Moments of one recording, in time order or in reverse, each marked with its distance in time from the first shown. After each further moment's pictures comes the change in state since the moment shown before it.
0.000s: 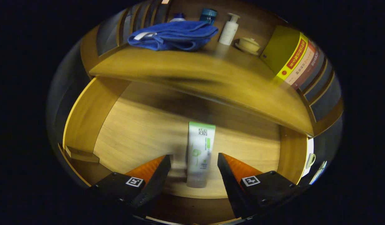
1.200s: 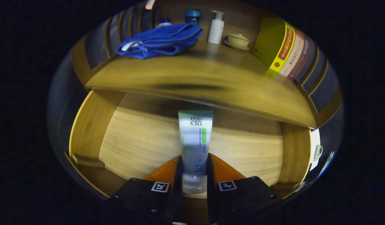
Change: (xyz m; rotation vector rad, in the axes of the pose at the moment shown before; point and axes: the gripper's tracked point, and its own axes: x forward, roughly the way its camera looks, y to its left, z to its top) arm -0.063 -0.006 0.057 0.084 -0.111 0.024
